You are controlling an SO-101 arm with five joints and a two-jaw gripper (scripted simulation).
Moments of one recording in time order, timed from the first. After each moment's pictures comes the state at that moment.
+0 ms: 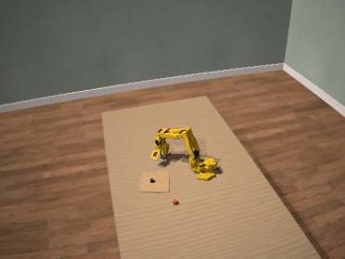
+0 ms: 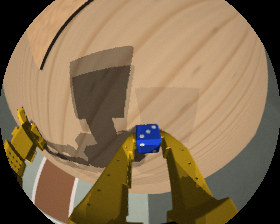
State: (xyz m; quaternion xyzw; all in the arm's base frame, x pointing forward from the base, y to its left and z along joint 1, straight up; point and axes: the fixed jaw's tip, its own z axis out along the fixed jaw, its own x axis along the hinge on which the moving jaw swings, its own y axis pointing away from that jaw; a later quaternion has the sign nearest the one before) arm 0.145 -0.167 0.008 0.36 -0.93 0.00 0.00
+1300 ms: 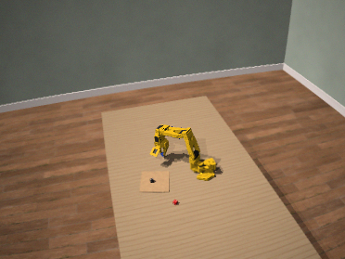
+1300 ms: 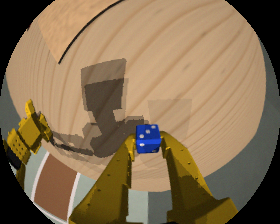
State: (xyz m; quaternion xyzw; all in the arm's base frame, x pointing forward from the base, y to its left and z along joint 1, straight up) arm 0.144 -0.165 0.029 0.36 -0.93 -0.02 0.01
